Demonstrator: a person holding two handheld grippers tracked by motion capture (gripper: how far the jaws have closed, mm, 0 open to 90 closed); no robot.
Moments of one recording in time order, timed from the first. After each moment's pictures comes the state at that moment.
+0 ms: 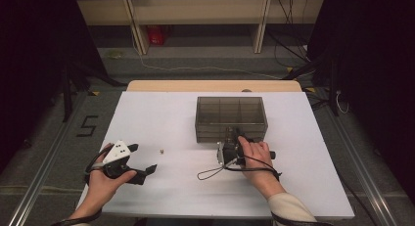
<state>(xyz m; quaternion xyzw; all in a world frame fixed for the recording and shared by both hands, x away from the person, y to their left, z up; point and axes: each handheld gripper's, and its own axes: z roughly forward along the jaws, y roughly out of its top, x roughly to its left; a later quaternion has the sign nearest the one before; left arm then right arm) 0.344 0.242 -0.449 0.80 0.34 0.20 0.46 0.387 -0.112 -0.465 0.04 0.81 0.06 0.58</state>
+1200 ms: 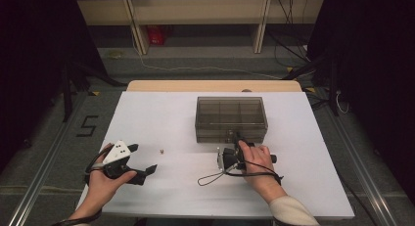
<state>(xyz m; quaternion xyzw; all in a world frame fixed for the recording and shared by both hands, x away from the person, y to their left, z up) 0.343 0.242 -0.449 0.80 0.34 0.20 0.46 0.374 -0.113 -0.466 0.03 0.81 0.05 0.58</state>
